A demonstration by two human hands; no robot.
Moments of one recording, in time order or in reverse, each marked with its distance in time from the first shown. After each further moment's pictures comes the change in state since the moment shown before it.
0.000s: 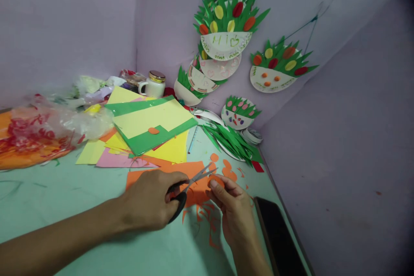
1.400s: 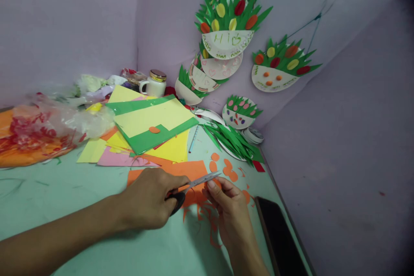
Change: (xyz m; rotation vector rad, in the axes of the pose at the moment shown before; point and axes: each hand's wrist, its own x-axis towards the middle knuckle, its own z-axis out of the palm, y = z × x) left_hand 0.002 -0.007 0.001 0.118 0.017 0.150; right_hand -0.009 -0.003 0.014 0.098 -0.037 0.030
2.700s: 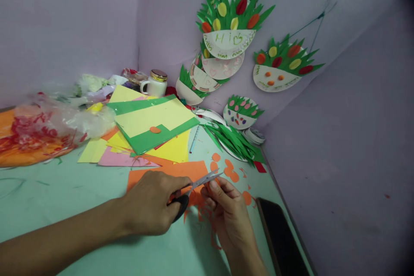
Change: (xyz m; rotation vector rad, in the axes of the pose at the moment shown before) left_hand -0.003 0.011 -0.006 -0.052 -0.028 -0.027; right_hand -0.001 0.002 0.002 0.100 -0.007 0.059
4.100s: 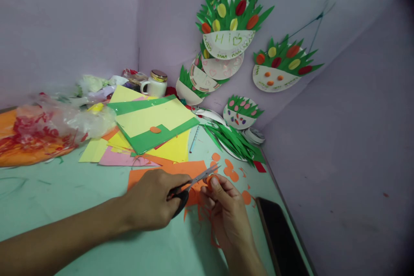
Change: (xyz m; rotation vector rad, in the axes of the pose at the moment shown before) left_hand 0.002 -0.005 0.004 -0.041 0.041 -0.023; right_hand 0.001 0.004 -0.001 0.085 0.017 0.003
